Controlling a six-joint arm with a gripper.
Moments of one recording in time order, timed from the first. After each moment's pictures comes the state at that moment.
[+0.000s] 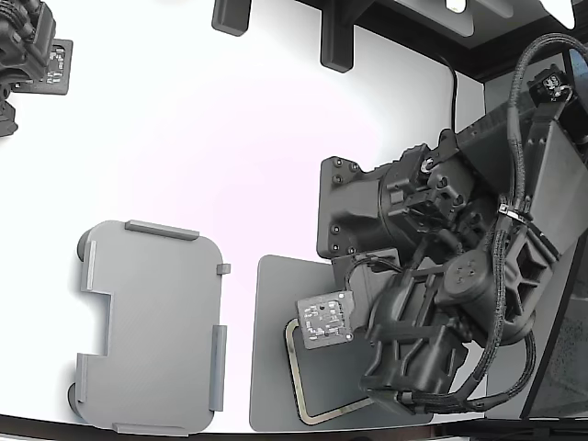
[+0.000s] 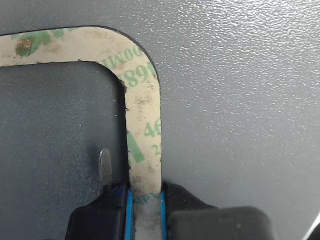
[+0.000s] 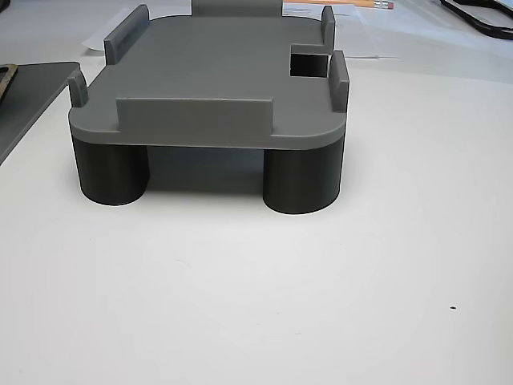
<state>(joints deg) 58.4 118.1 135.4 74.0 4.3 46.4</state>
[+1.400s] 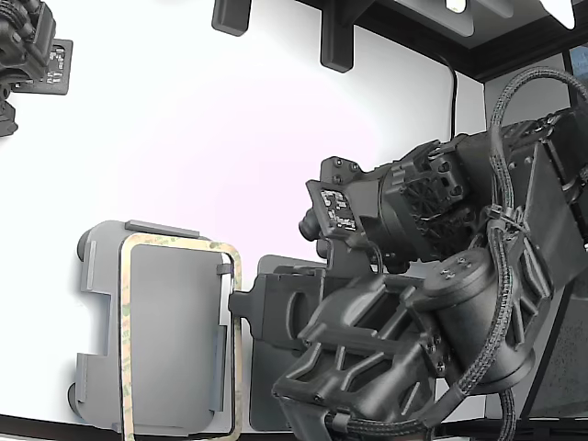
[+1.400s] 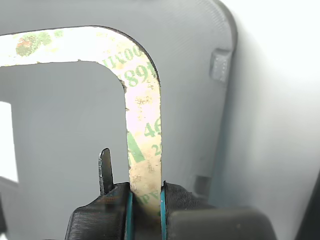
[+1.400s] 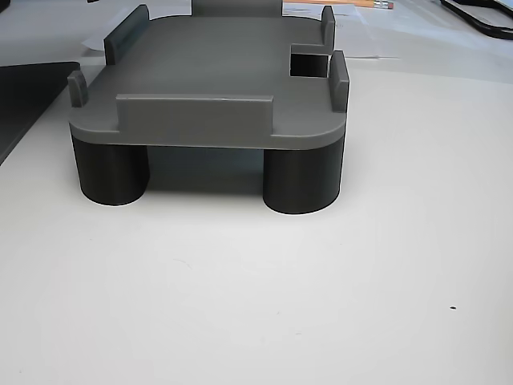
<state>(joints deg) 38.3 86.7 78.9 94.3 16.5 126.9</state>
